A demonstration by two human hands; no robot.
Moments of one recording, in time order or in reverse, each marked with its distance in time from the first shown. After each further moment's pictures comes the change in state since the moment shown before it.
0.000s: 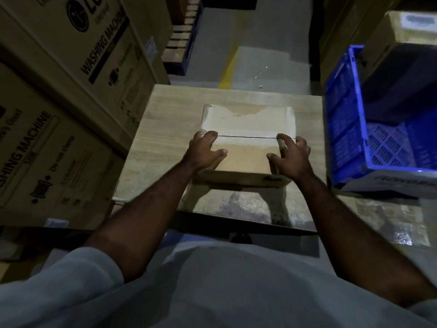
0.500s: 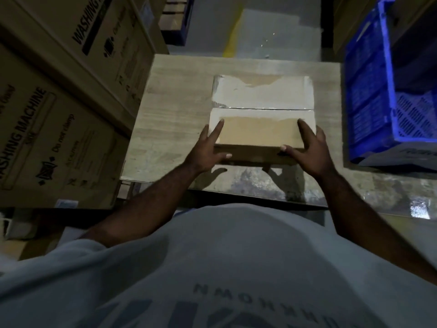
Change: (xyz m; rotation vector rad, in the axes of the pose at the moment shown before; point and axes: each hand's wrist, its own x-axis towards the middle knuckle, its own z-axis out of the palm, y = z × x) left_hand -0.044 -0.061 0.030 -0.116 -0.185 0.044; right_hand -0.042 0.035 0.022 0.204 -0.044 -0.045
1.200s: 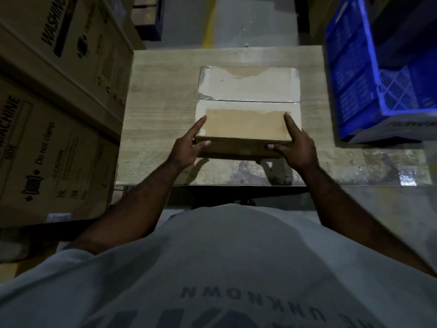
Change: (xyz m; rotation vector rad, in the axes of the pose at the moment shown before) left_hand -0.010 -0.036 -0.030 -0.156 0.040 0.123; right_hand -0.028 -0.010 0.038 -0.105 0.129 0.064
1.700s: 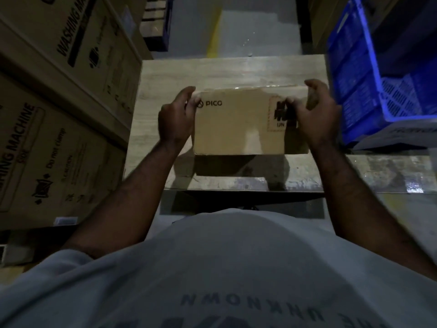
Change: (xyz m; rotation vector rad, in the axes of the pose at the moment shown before) left_hand 0.031 0.065 -0.055 0.352 0.653 0.186; right_hand 0.018 -0.097 -0.057 0.092 0.395 -0.056
